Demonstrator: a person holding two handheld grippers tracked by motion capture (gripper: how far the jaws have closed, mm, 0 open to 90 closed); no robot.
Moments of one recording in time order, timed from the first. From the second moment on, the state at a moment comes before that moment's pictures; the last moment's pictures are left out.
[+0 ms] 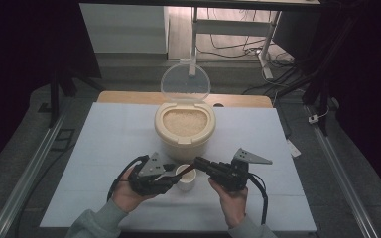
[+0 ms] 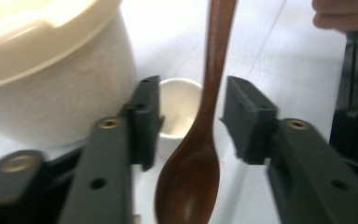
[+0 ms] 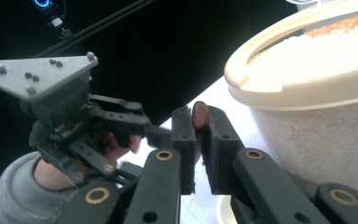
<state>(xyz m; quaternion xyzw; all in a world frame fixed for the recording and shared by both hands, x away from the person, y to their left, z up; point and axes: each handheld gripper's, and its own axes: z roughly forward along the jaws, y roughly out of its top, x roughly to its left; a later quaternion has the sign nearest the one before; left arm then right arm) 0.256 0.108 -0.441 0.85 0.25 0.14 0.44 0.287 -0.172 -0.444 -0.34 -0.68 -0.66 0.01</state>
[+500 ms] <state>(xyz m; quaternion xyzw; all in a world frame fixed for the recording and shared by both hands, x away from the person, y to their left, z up) 0.243 0.173 -0.471 0.82 0.33 0.15 0.45 0.288 -0.184 -0.435 -0.32 -0.68 -0.66 -0.01</state>
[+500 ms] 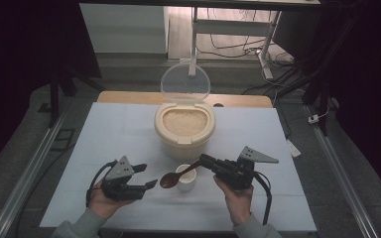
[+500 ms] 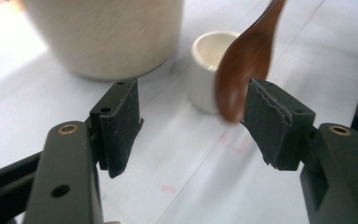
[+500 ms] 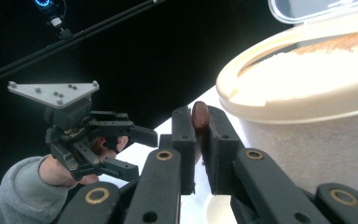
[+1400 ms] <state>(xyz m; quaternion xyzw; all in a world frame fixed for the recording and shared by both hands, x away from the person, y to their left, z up) 0.235 0.219 -0.503 0.79 0.39 0.15 0.44 0.287 -0.208 -0.409 -0.30 -0.66 -0.69 -0.04</state>
